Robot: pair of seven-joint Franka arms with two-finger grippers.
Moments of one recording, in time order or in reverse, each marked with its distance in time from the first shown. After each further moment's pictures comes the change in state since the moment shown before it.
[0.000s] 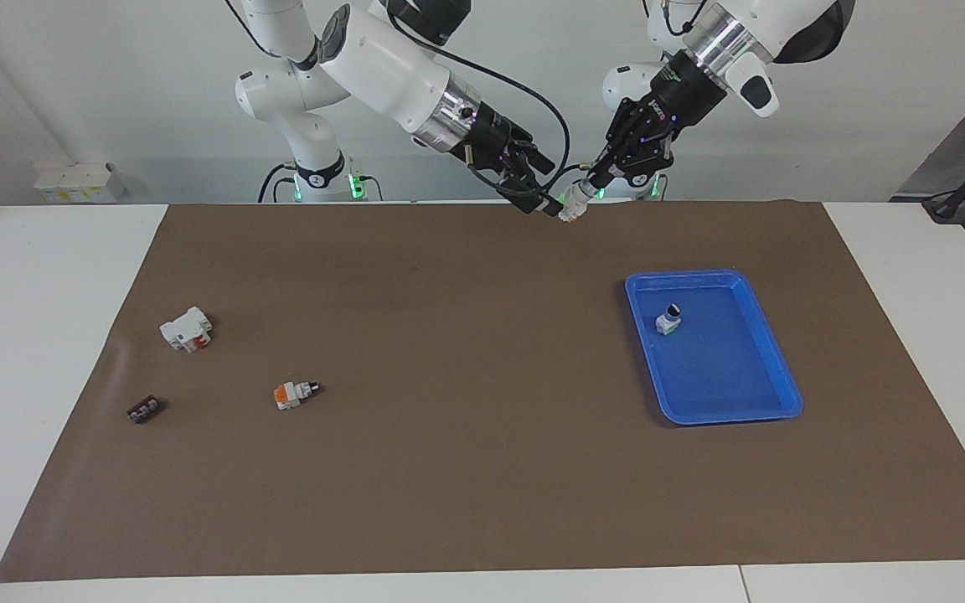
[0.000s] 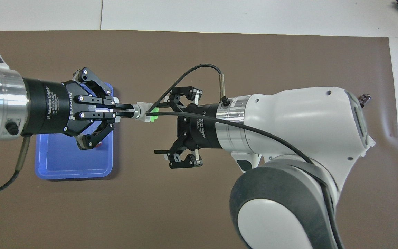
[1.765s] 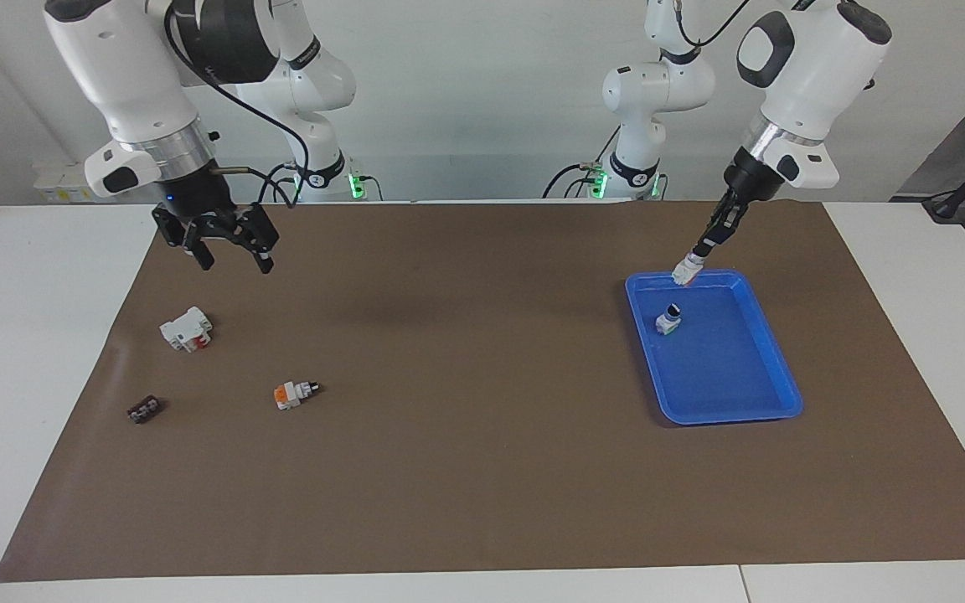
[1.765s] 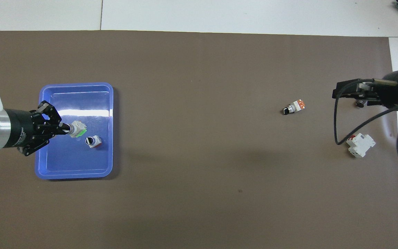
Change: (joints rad) left arm 0.022 -0.095 0.164 -0.399 0.381 0.146 0.867; right arm -0.333 -0.076 -0.220 0.013 -0.784 -0.364 -1.573
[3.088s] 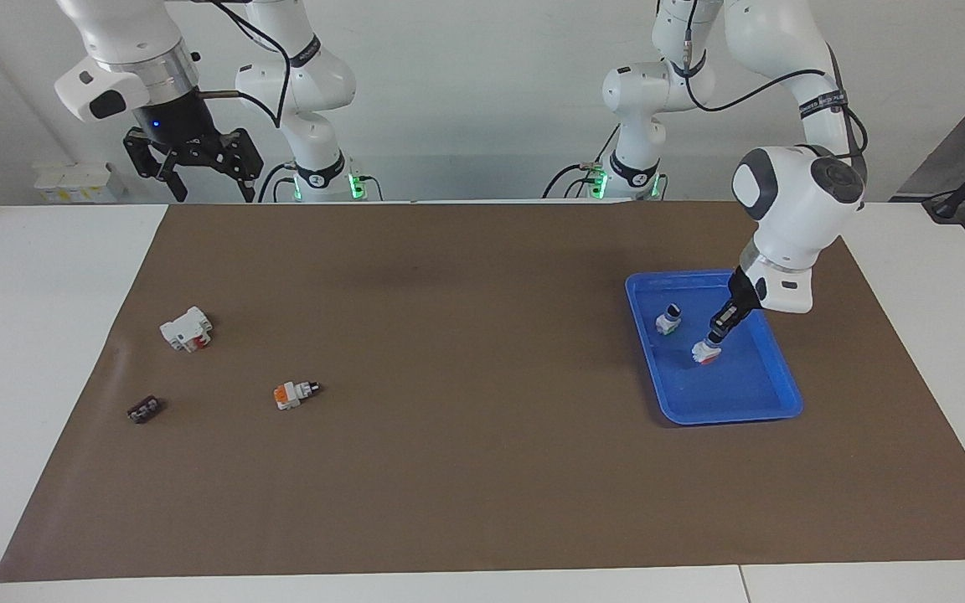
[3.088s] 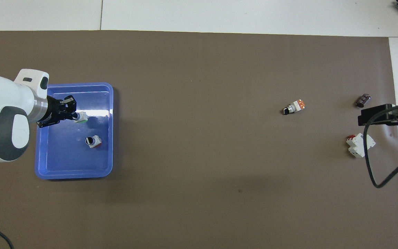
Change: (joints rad) left arm 0.000 0.358 0.042 0.034 0.143 0.243 0.405; right arm 0.042 -0.054 0.000 0.131 -0.086 -0.303 -0.057
